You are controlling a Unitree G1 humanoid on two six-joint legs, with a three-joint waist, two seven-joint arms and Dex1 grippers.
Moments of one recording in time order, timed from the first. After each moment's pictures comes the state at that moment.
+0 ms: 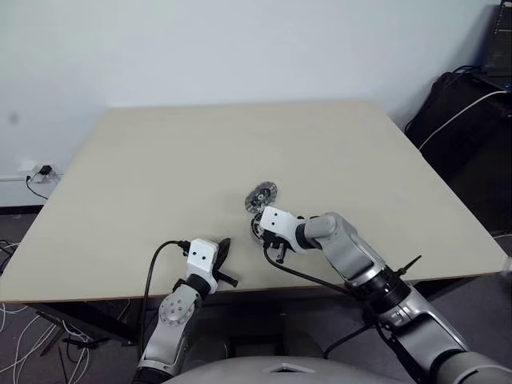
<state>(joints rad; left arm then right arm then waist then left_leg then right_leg) 0.21 0.07 -0.21 0.10 -0.05 -0.14 -0.31 -0.39 -0.43 0.51 -0.11 -0.22 0.82 0.90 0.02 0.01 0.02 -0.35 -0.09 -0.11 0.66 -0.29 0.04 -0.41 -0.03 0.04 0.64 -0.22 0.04</state>
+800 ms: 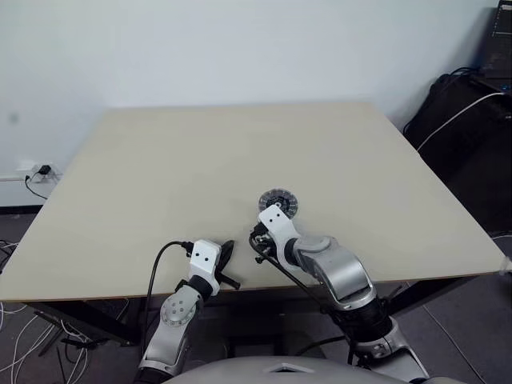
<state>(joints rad) 0.21 0.07 -0.22 0.11 -0.05 -0.13 -0.33 -0.28 -0.19 0.40 -0.31 -0.06 1.25 0.53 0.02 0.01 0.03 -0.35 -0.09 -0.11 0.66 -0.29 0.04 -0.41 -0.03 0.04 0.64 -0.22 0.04</state>
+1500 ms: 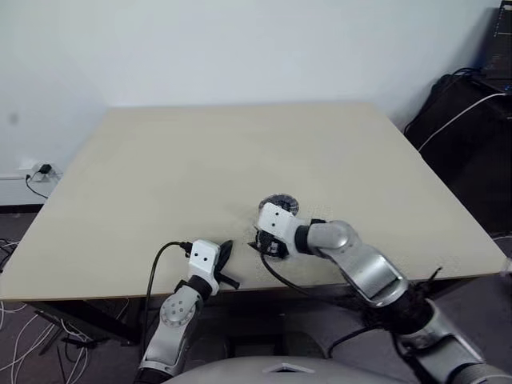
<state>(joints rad) 0.21 0.06 -0.21 0.11 -0.05 -0.13 -0.32 -0.37 -0.61 0.58 -0.34 -0.03 0.64 0.80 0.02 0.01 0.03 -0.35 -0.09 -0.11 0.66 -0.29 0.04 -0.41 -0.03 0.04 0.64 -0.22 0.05</state>
